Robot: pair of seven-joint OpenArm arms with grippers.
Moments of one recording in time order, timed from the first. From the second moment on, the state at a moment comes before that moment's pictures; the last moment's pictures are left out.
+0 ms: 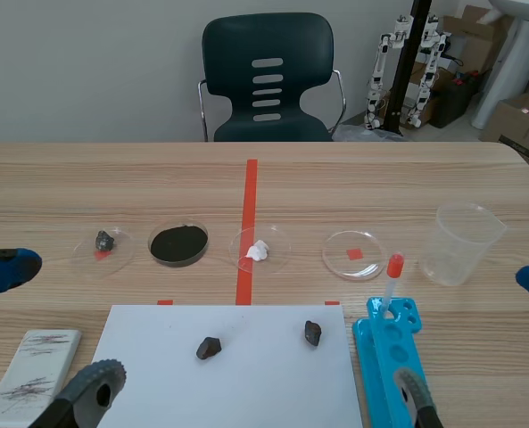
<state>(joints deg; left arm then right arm) 62.1 -25.1 -11.3 120.2 -5.7 -35.4 -33.2 -69.2 33.5 2.0 117.2 -0.1 1.3 41.5</state>
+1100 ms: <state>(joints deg) 62.1 -25.1 -11.3 120.2 -5.7 -35.4 -33.2 -65.8 33.5 2.0 116.9 2.7 1.3 38.5</state>
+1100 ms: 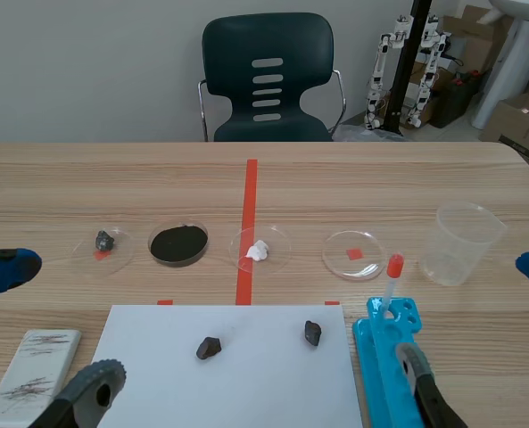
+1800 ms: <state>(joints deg) 62.1 -25.1 -11.3 120.2 -5.7 -35.4 -33.2 -42.6 33.4 -1.1 94.9 4.2 13.7 44.4</state>
